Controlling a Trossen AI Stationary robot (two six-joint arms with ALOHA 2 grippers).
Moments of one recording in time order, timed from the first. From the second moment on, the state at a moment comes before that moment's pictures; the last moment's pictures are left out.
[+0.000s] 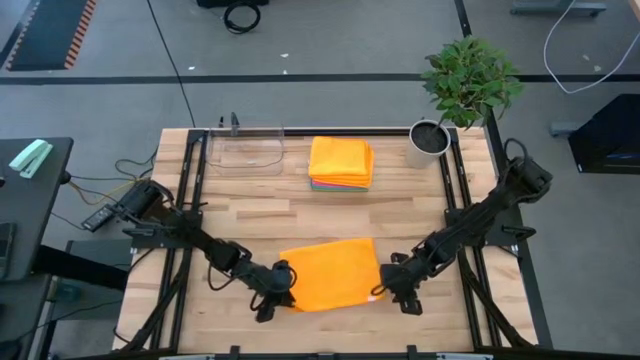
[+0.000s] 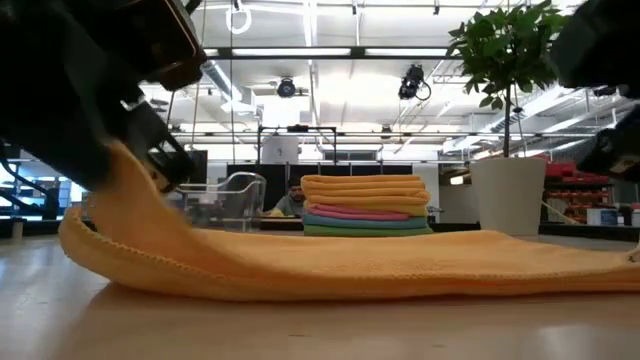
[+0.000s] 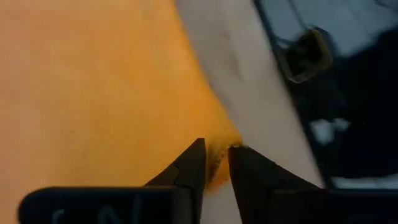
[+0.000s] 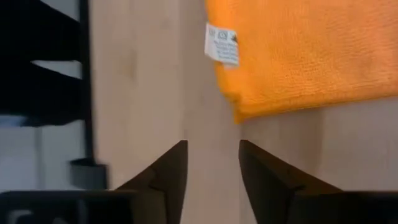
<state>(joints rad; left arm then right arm) -0.56 1.74 0.68 0.47 -0.02 -0.55 0.60 1.52 0.71 -0.24 -0.16 0.73</state>
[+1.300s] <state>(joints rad) -0.33 1.68 0.68 0.36 0.27 -0.61 0.14 1.59 0.65 -0.16 -0.05 0.60</state>
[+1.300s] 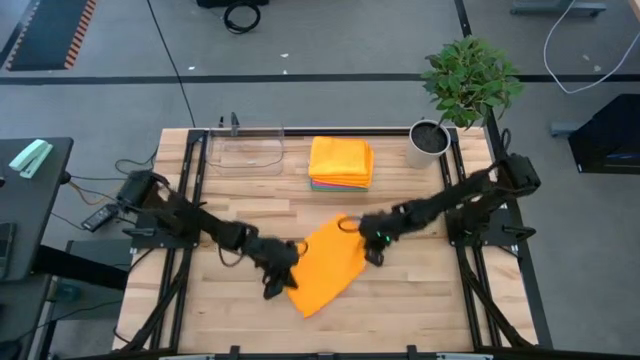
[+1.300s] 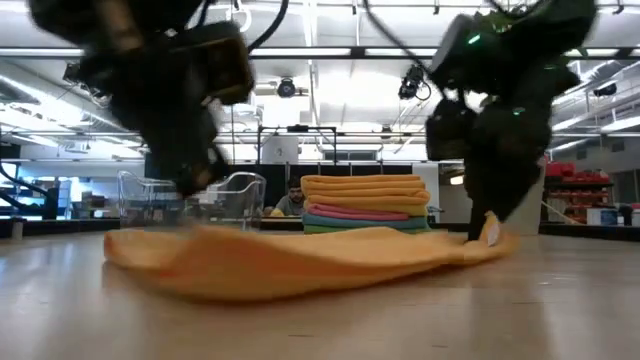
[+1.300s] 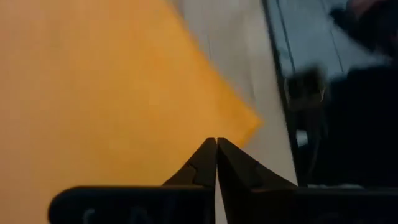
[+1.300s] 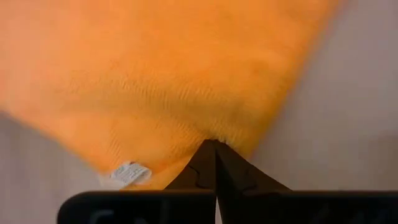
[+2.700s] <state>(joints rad) -0.60 1.95 0.94 0.61 0.11 -0.73 0.63 1.79 0.92 -0.05 0.02 0.82</state>
